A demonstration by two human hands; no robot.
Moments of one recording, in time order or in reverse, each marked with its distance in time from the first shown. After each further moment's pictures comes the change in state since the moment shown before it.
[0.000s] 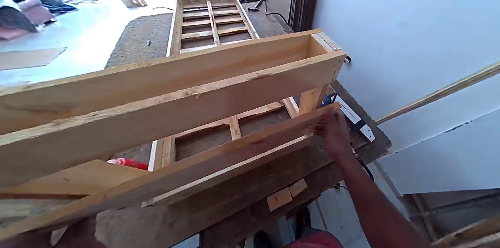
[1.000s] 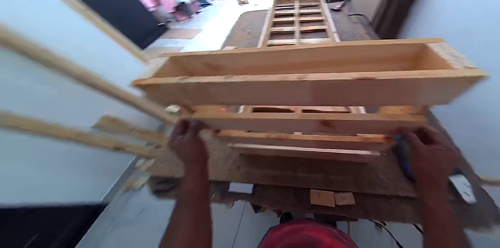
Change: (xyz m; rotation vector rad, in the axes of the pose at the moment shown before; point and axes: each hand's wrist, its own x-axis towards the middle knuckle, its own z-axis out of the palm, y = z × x) left_hand 0.051 -0.016 -0.016 0.357 -0.035 0.341; right_hand 0.046 0.020 -0.004 -0.184 0.051 -0.474
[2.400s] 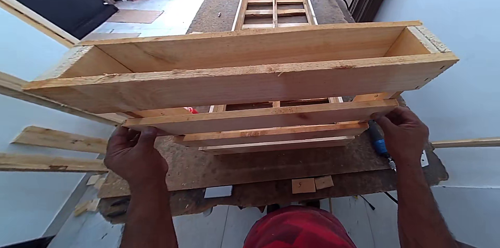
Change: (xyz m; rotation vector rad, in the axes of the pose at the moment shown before) left_hand 0.009 -0.013 0.000 -0.079 -0.052 0.078; right_hand 0.013 -0.008 -0.009 -0.078 0.026 0.085
